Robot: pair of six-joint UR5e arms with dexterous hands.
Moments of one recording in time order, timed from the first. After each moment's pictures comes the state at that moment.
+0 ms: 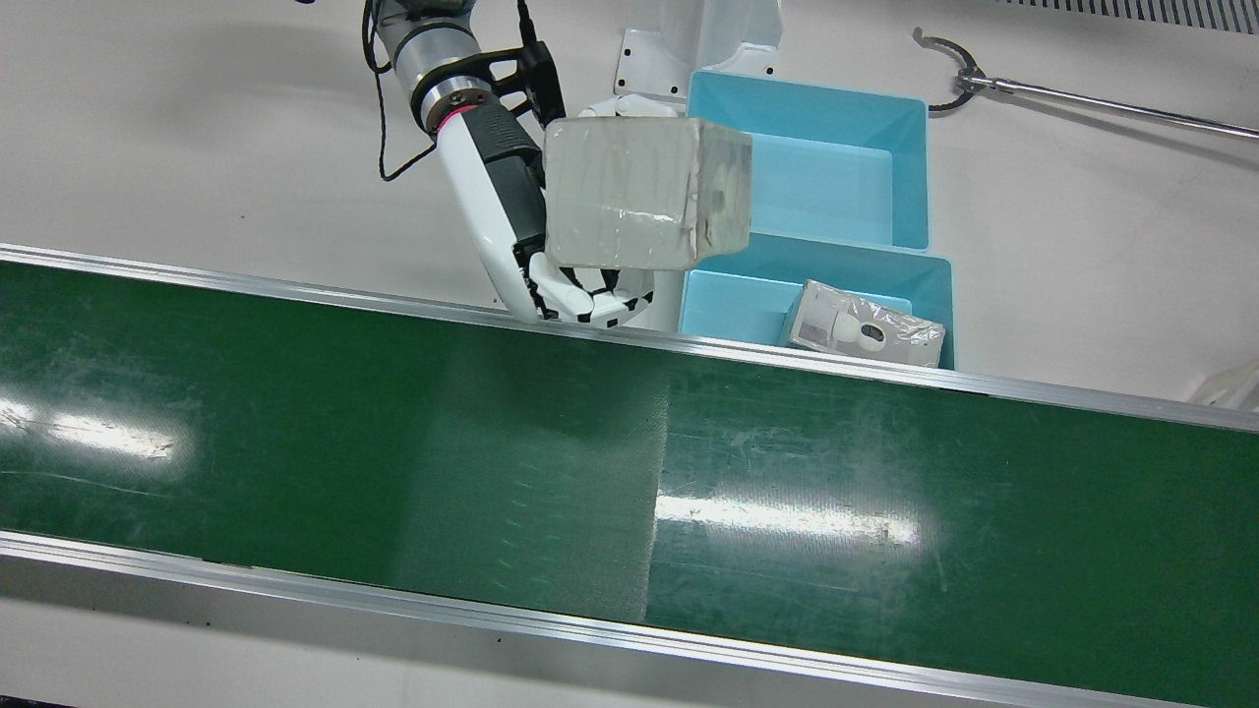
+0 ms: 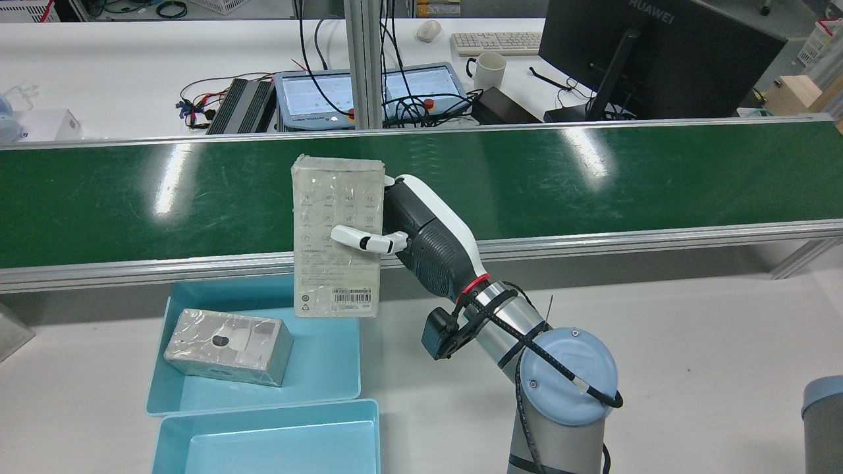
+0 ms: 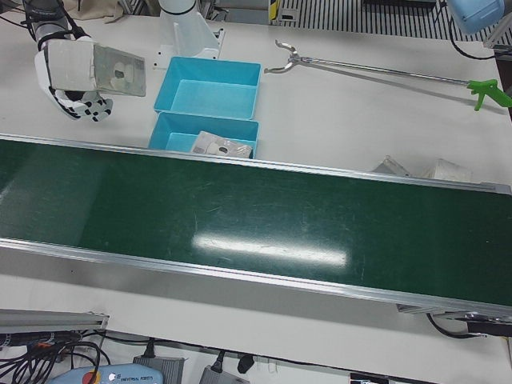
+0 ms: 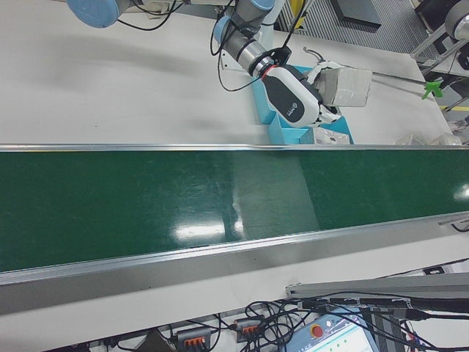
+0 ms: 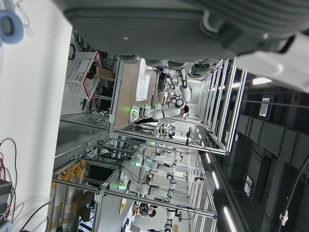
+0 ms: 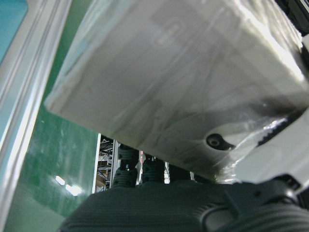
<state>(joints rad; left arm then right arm) -1.80 -1.80 -1.75 0.42 1.92 -0.16 0.44 -0.90 1.96 -3.63 -0.92 -0.40</state>
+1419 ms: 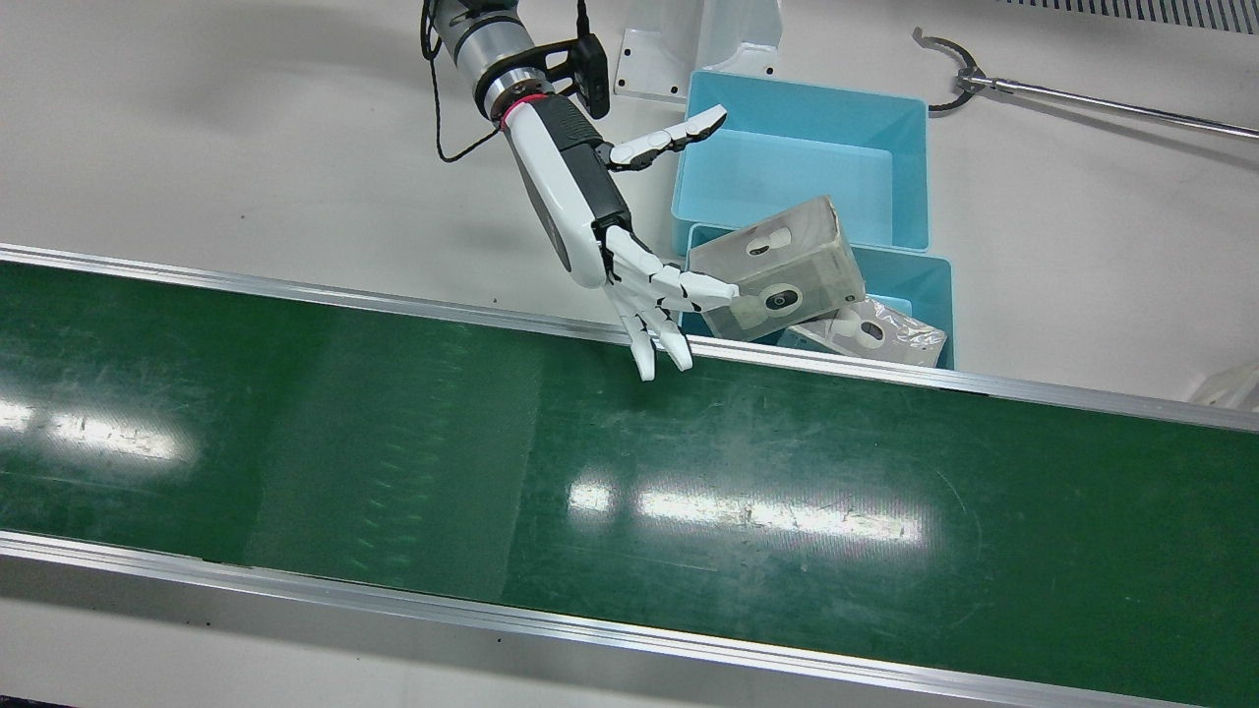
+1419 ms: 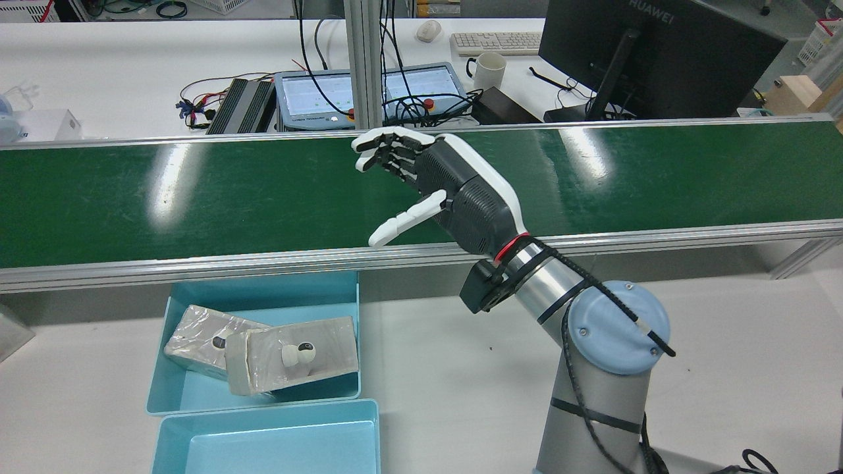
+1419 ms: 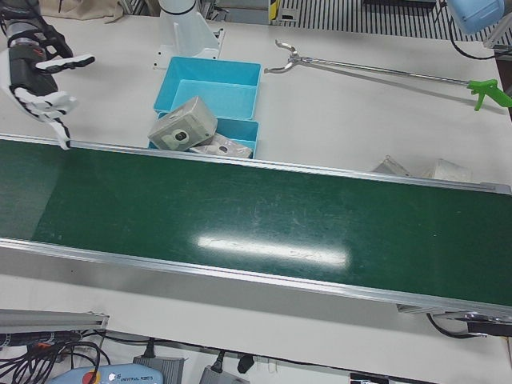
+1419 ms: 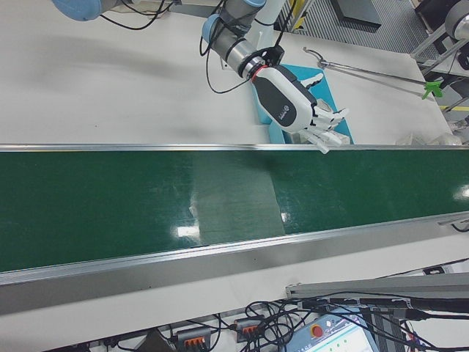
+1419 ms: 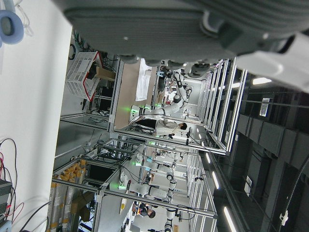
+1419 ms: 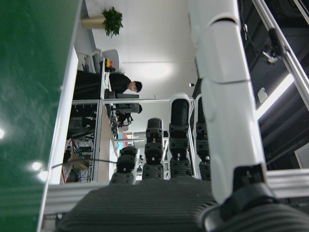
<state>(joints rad) -1.80 -1.80 -1.75 0.42 1.92 -0.16 0.55 -0.95 2.00 -3.63 -0.96 -0.33</state>
